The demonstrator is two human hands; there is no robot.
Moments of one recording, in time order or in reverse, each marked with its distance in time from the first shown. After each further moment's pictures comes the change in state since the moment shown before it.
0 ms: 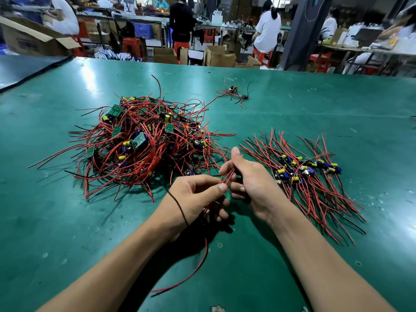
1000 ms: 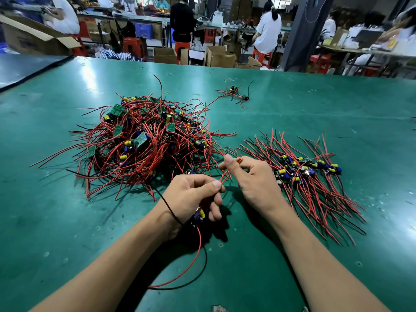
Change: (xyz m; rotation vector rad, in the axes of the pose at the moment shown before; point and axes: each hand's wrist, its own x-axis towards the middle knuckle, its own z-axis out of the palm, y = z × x) left_hand 0.002 0.009 -0.001 0.013 0.030 -0.026; right_hand 0.002 0.007 -0.014 -0.567 0.157 -0.423
